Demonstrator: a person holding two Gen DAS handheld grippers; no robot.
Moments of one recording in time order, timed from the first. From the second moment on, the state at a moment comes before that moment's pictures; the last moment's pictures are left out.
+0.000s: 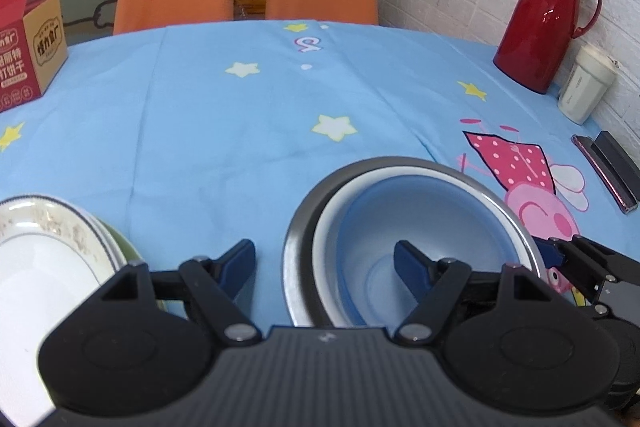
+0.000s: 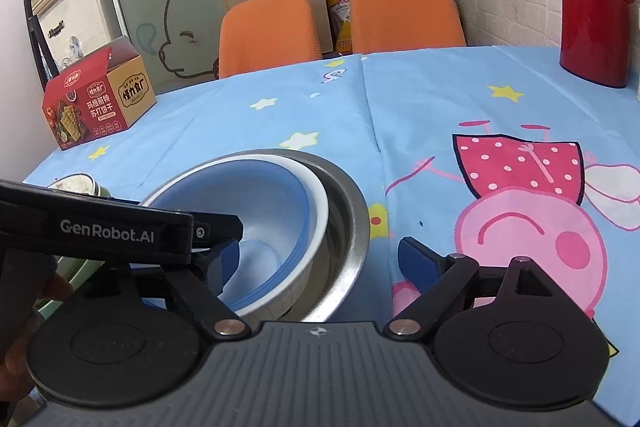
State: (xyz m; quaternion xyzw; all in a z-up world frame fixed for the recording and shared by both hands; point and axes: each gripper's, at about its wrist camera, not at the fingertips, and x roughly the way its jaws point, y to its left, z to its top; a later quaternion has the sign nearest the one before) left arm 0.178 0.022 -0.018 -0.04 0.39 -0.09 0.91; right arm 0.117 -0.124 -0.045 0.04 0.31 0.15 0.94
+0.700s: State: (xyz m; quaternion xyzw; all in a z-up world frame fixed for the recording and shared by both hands) left arm 0.175 0.054 0.077 -0.06 0.34 -0.06 0.94; right arm 0.119 -0.089 0.029 0.03 0.25 0.17 0.95
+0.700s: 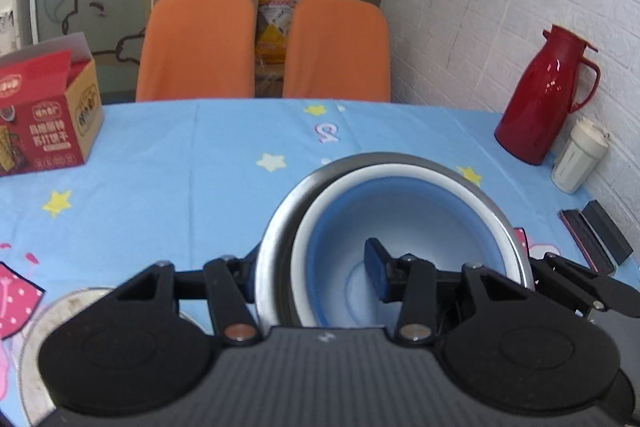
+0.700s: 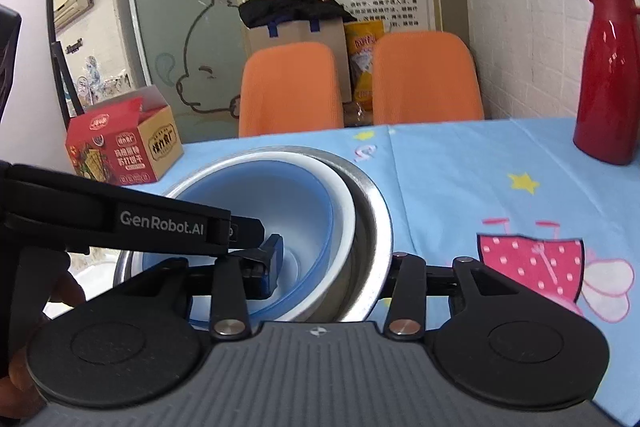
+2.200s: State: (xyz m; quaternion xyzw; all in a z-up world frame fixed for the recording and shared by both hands) left arm 0.110 0.194 0.008 -0.10 0.34 0.09 0.93; right arm 0.112 0.058 -0.018 0.02 0.32 0.34 0.88
